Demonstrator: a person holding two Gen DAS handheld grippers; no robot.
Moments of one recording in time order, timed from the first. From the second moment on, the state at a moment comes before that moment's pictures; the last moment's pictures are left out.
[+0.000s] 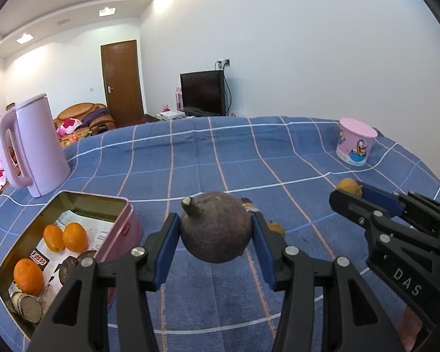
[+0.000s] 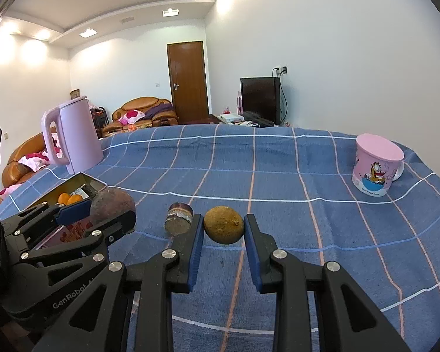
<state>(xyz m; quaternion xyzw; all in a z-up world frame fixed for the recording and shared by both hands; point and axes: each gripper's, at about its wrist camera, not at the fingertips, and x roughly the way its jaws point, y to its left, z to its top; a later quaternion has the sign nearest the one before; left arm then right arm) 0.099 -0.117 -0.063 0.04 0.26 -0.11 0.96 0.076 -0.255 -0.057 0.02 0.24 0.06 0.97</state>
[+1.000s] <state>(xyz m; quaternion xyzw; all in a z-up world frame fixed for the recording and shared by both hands) 0.078 -0.112 -0.054 0.04 0.20 -0.08 0.98 0.047 -0.249 -0.046 0.00 0.16 0.06 0.99</state>
